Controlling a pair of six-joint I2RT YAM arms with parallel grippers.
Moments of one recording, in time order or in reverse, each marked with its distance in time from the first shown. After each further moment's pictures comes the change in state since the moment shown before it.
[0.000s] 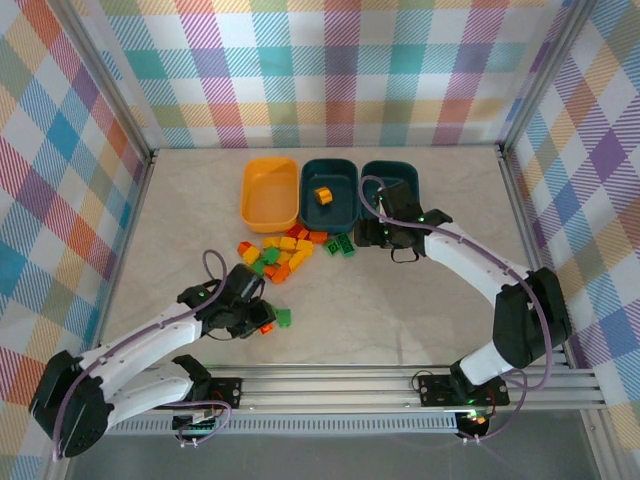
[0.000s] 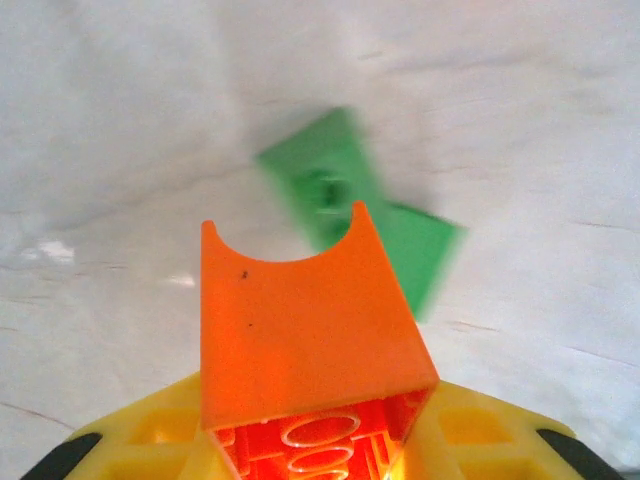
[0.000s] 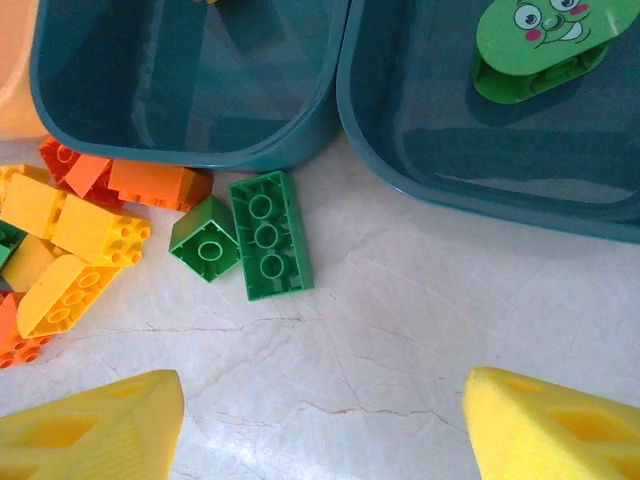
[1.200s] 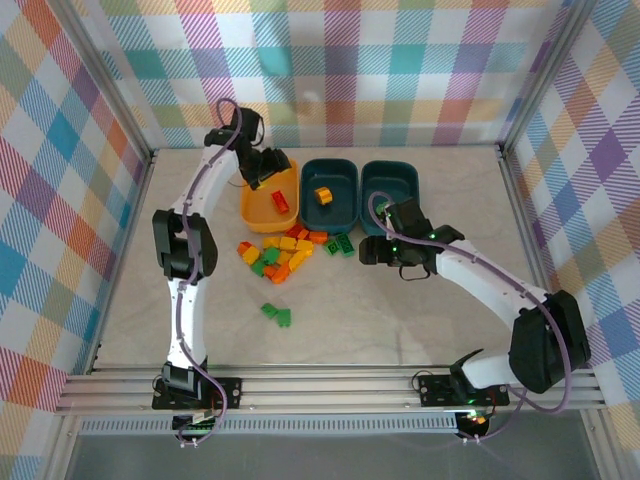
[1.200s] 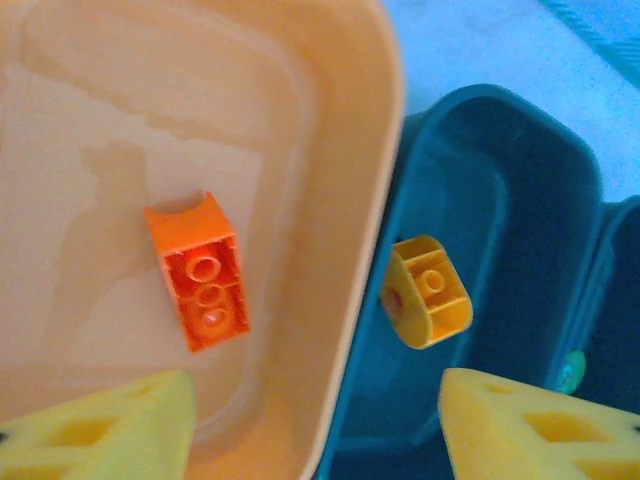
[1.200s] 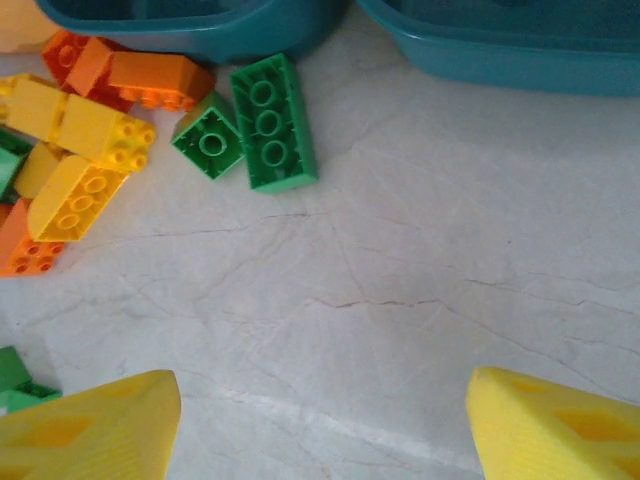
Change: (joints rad) left arm 0.462 1.285 1.658 -0.277 0.150 0.484; right arm 0.028 -0.139 -0.122 -0.057 -0.061 0.034
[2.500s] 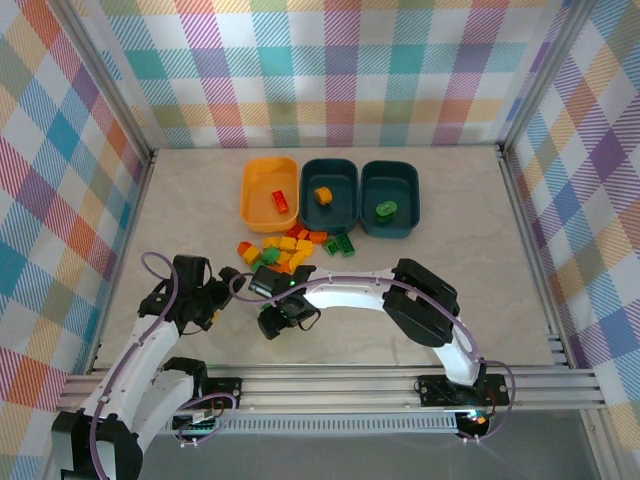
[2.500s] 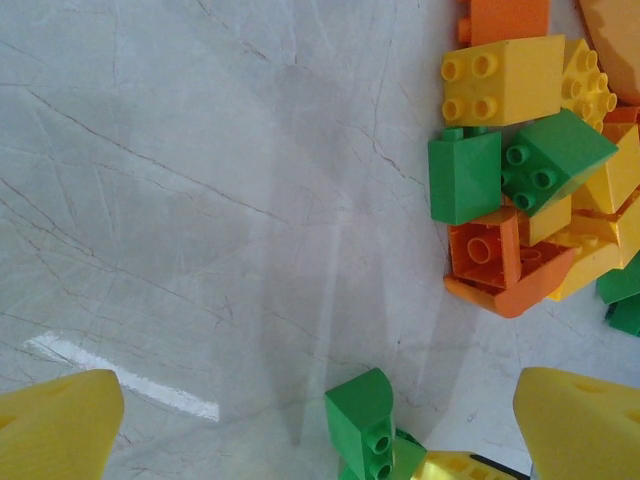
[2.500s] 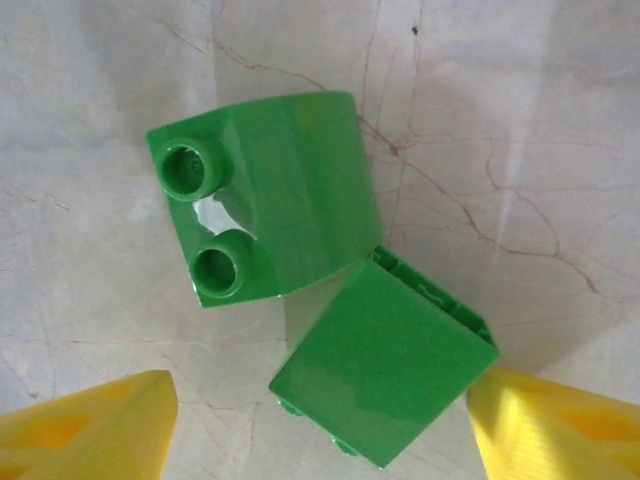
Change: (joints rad) left arm 0.076 -1.447 -1.744 0.326 -0.108 -0.354; right arm 0.642 0.701 0.495 -0.086 0.050 0.102
